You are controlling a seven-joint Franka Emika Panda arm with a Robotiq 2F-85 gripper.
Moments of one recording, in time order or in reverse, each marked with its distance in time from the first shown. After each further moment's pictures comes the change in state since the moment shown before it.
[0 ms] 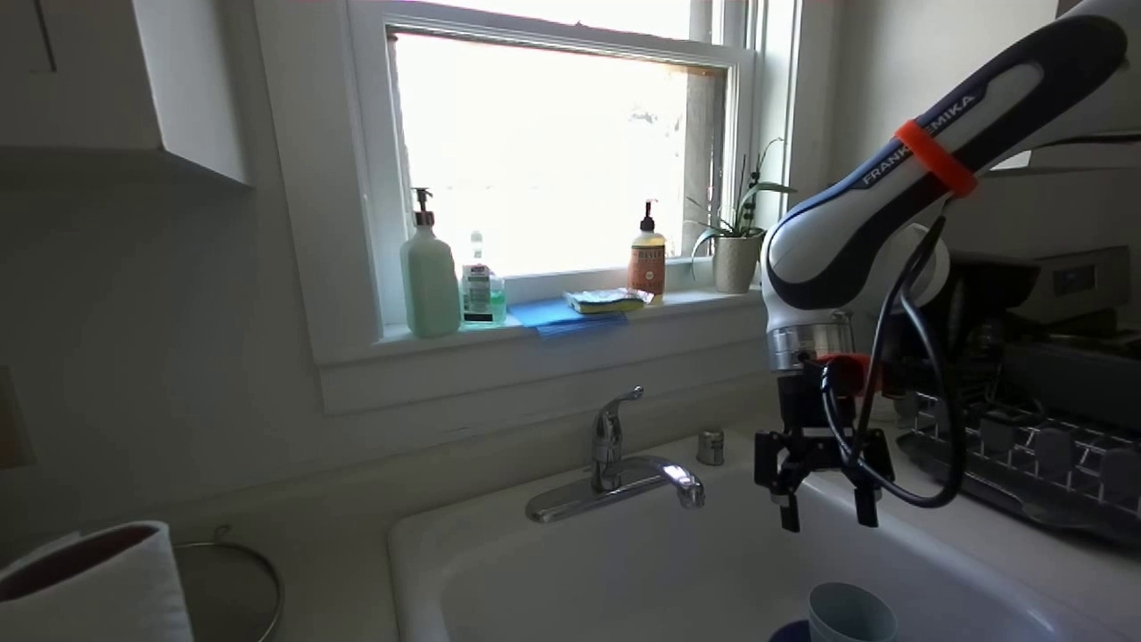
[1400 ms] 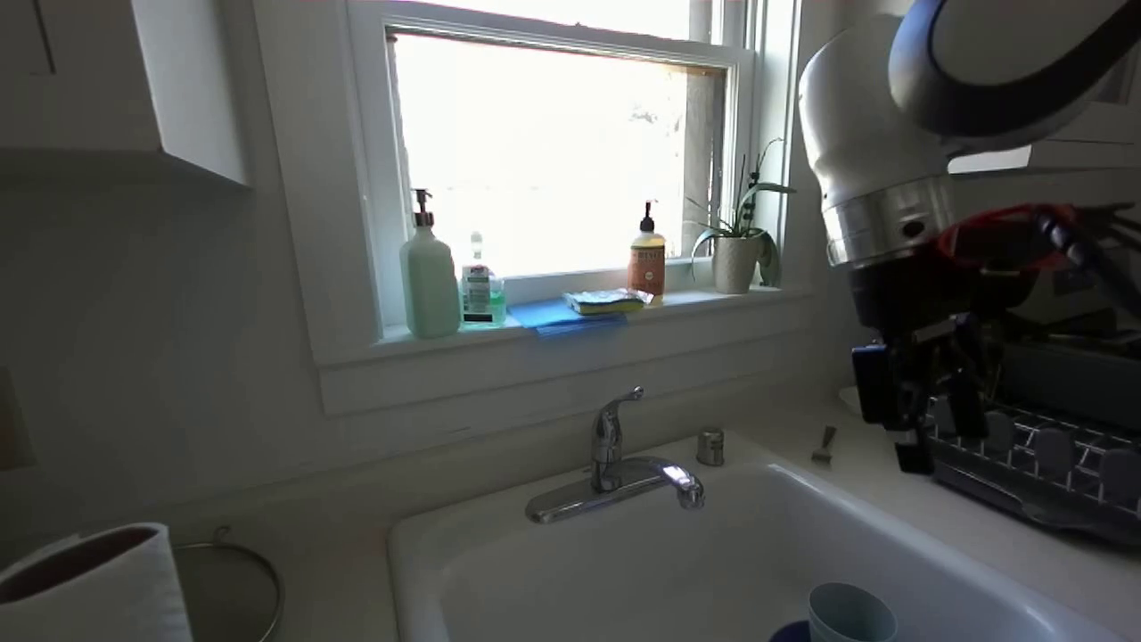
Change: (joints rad) arm 0.045 -0.433 0.138 -0.158 -0.239 -0.247 -0.007
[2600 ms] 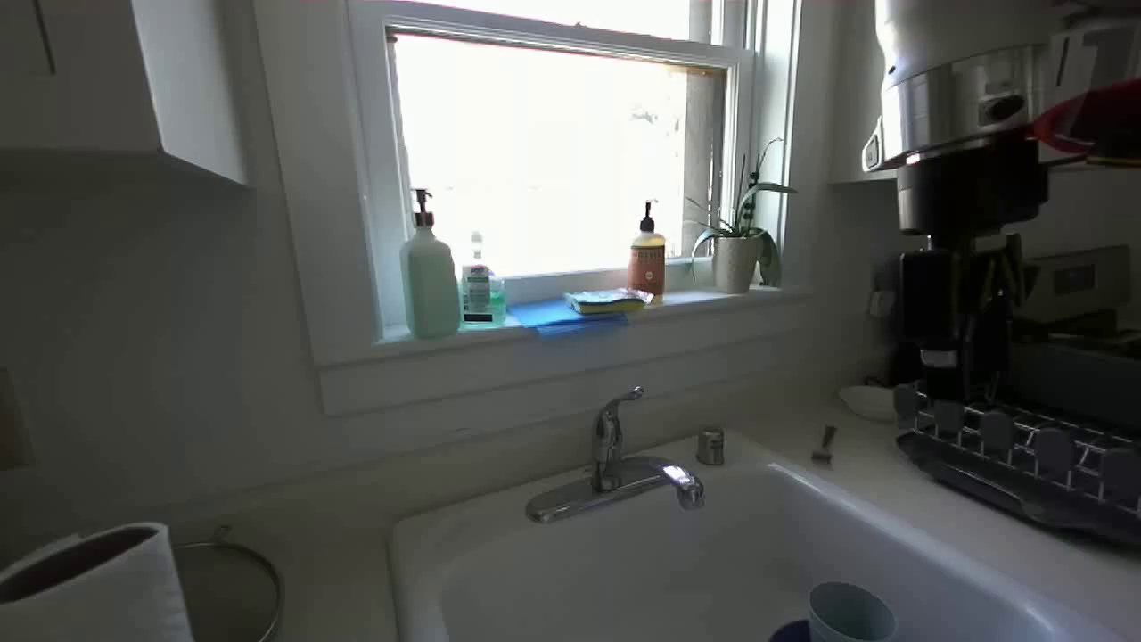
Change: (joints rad) arm 0.020 -0.204 0.040 -0.037 0.005 -0.002 -0.033
